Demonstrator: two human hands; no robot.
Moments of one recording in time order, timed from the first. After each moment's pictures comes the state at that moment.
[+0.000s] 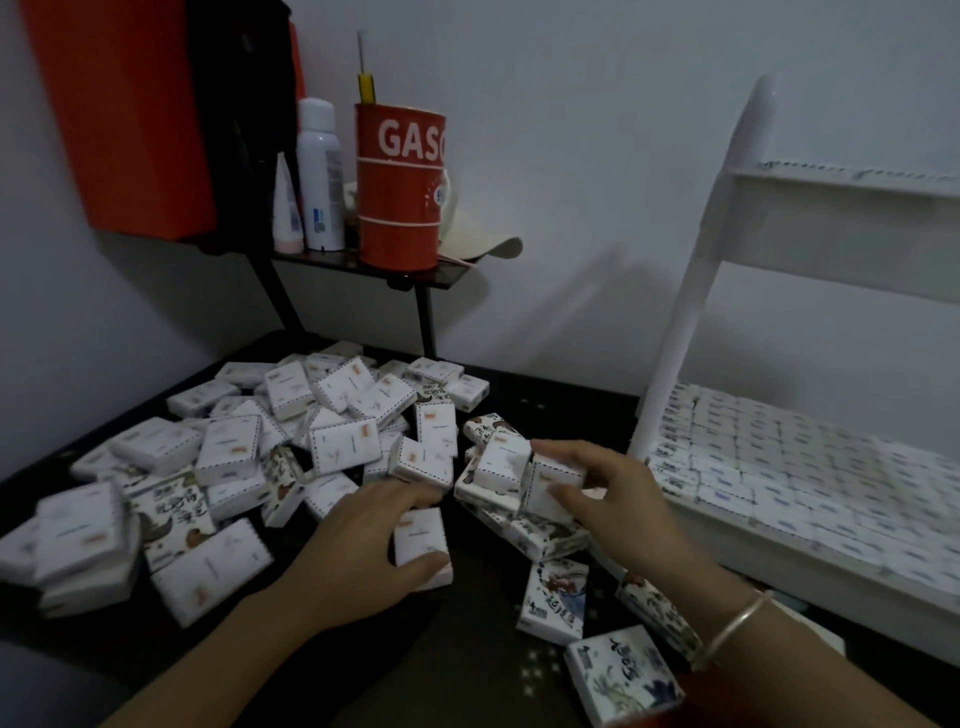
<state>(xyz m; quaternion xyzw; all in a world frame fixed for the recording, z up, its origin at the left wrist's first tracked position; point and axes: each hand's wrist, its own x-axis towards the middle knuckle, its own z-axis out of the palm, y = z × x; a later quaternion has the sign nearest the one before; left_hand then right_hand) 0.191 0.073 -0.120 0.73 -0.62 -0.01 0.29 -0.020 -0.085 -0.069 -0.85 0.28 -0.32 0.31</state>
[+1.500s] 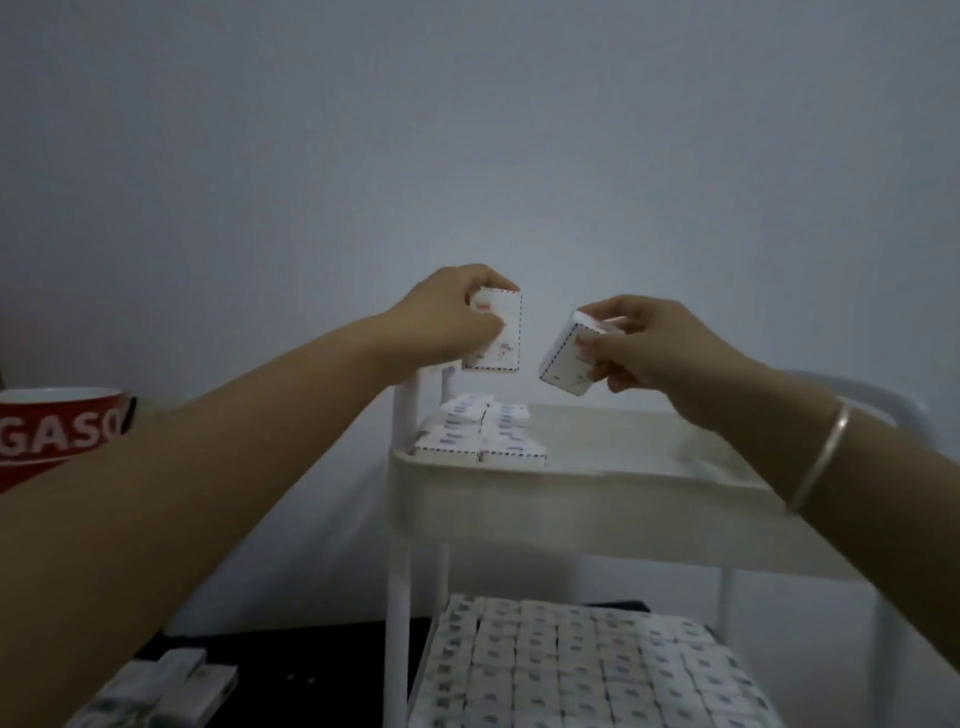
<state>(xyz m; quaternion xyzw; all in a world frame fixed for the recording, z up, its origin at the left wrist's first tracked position) 0.027 -0.165 0.266 0.51 -0.71 -0.08 0.47 -0.177 -0.200 0.249 -0.73 0.38 -0.51 0.26</state>
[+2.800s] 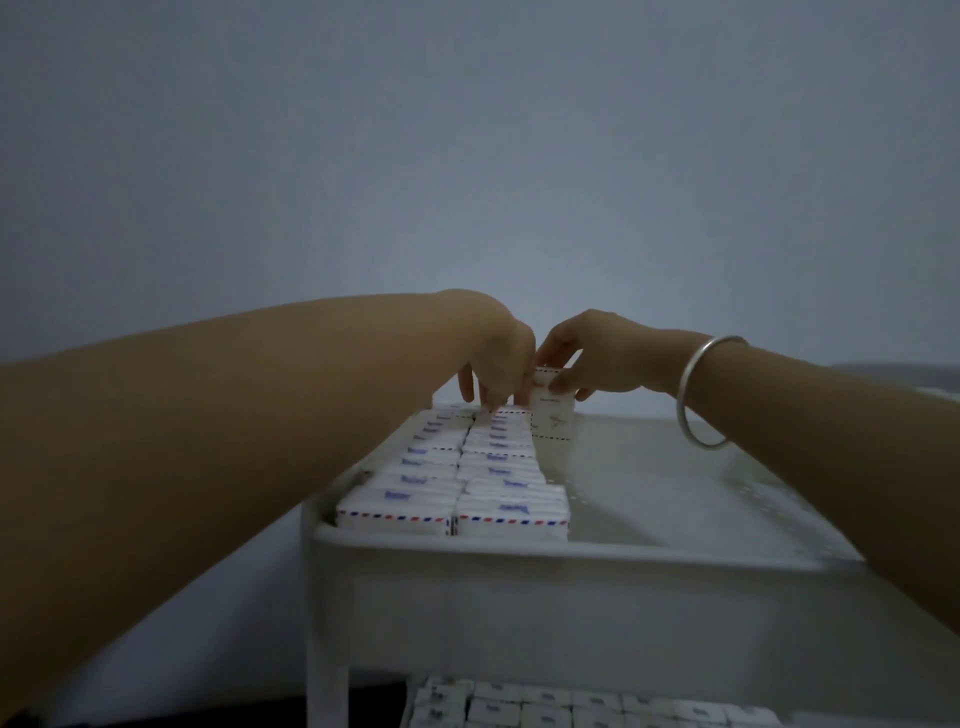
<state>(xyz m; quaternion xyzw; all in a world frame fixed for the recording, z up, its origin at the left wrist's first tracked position) -0.003 -0.331 0.271 0.64 -0.77 0.04 -0.04 -0.141 -0.358 0.254 -0.85 0.47 -0.22 0.05</state>
